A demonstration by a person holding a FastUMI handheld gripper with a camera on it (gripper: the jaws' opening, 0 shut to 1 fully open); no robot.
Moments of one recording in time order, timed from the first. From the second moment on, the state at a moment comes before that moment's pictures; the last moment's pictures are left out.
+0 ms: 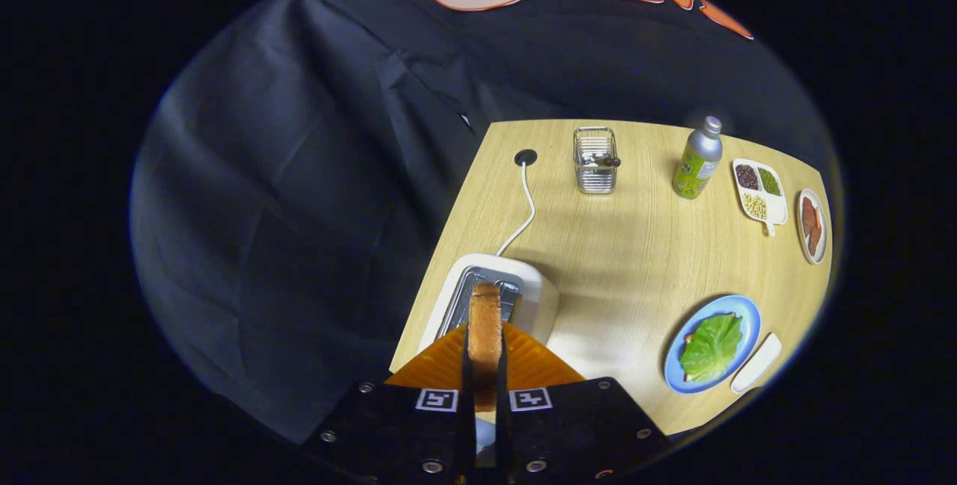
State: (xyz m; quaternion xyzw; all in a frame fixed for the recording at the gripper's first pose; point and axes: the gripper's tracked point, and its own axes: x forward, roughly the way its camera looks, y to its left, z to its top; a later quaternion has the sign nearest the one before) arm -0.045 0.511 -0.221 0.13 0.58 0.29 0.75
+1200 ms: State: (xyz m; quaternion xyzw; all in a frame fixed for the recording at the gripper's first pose) arm -0.055 0.282 -0.323 0.15 0.59 0.29 0.74
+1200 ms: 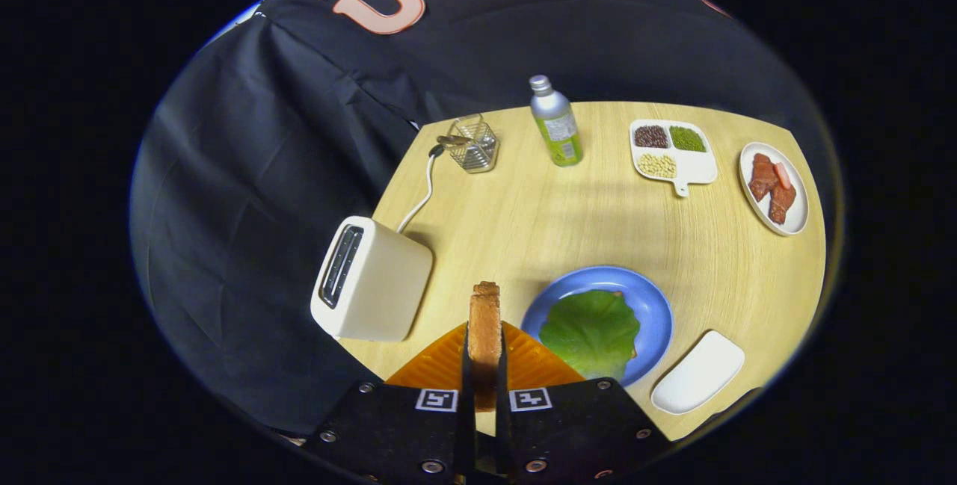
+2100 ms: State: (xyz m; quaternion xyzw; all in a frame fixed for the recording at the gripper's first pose) arm -0.065 0.235 -0.453 0.07 0.61 0.29 0.74
